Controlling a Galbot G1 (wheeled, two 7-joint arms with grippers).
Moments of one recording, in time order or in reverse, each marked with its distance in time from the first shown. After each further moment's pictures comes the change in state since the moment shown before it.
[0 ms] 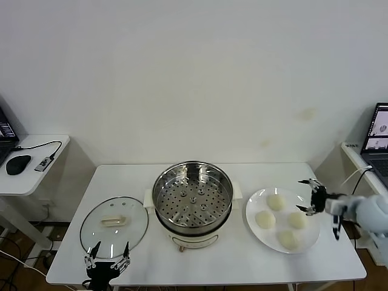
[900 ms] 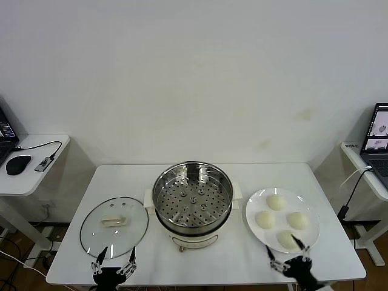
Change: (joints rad) left arm 0.023 -0.006 0.034 -0.006 -0.042 -0.027 0.008; right arm -1.061 0.512 0.783 0.505 0.125 0.051 0.586
